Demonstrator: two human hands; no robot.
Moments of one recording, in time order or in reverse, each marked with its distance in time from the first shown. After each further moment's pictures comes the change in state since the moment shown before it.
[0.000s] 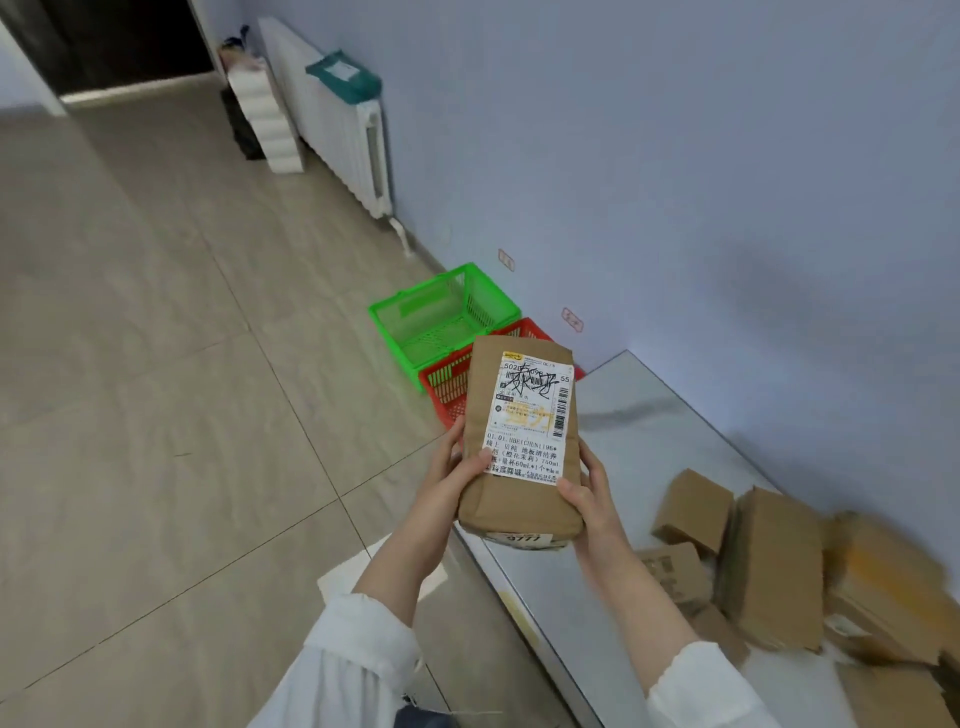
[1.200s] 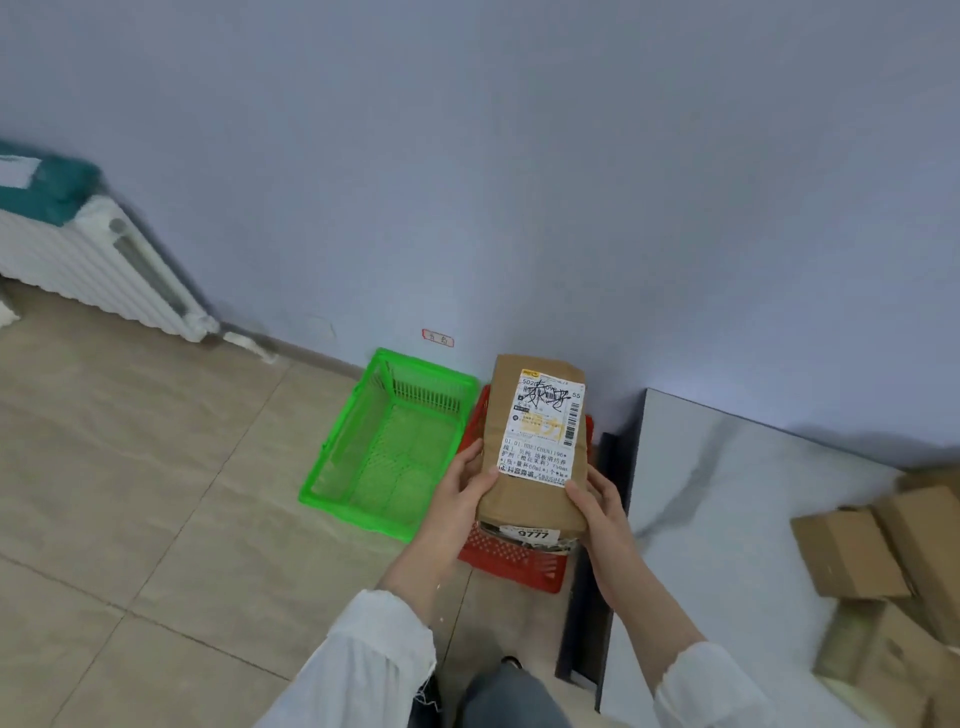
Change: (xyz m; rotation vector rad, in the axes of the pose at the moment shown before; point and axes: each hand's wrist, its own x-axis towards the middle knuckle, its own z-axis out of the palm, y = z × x) left_hand 0.488 0.217 -0.103 0.375 -0.397 -0.304; right_hand 0.434 -0.048 0.159 0.201 0.725 0.074
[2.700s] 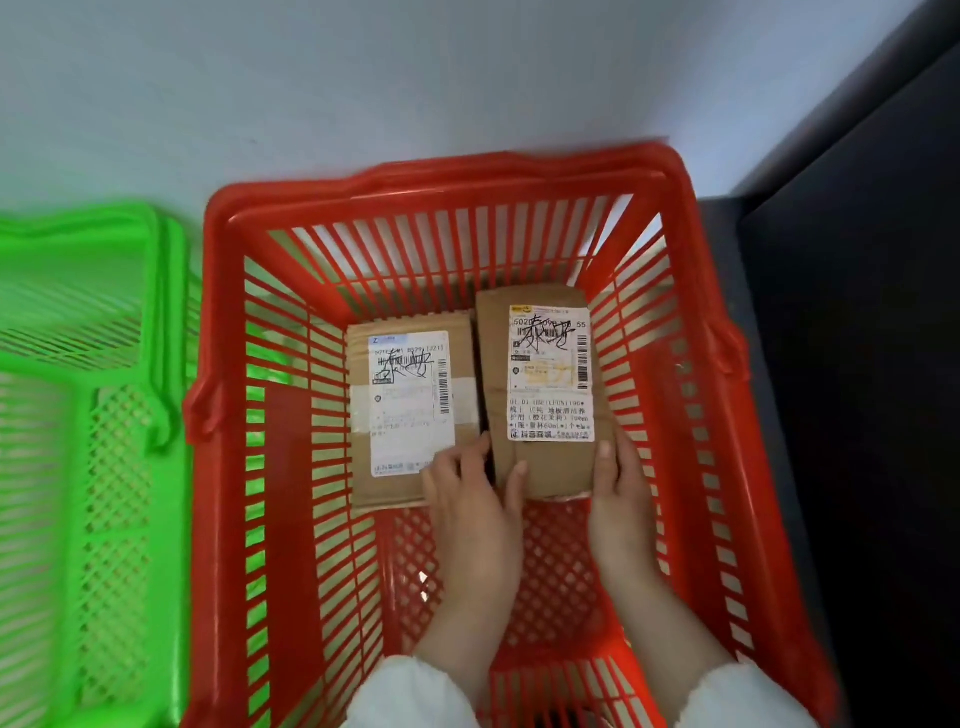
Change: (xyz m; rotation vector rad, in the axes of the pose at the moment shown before) left_hand 0.533 -0.473 0.002 1.146 0.070 0.243; right_hand 0.516 0.460 -0.108 -0.268 0.633 -0.011
